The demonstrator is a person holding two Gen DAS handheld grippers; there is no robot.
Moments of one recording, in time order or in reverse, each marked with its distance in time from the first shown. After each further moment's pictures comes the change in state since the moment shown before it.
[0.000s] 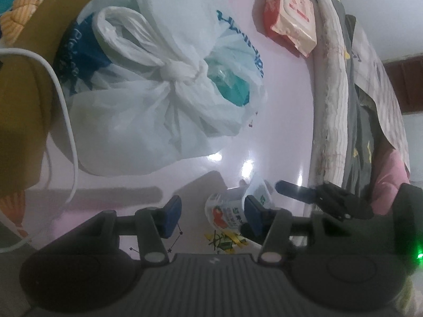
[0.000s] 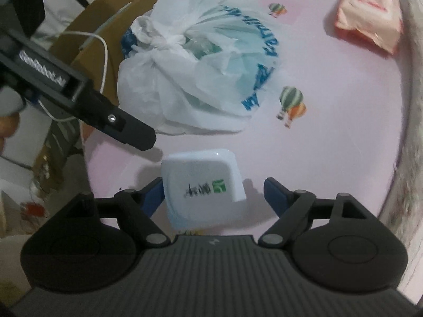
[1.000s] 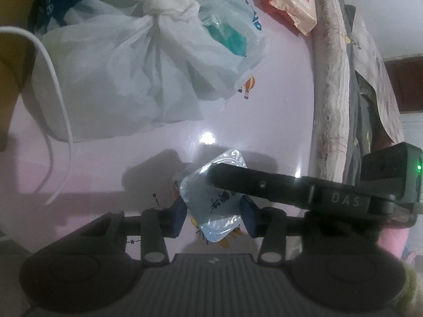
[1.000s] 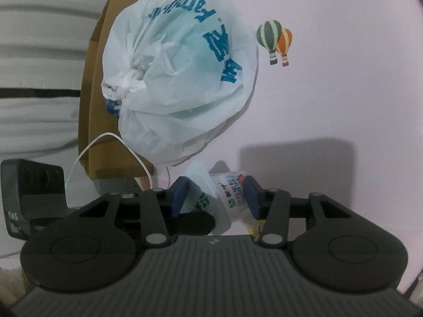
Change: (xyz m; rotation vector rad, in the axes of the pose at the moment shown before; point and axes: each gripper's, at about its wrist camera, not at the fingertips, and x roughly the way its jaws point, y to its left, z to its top) left arm 0.032 -0.005 -0.027 -0.034 0.018 -0.035; right arm 0.037 -0.058 -0.016 0.647 0.029 0.373
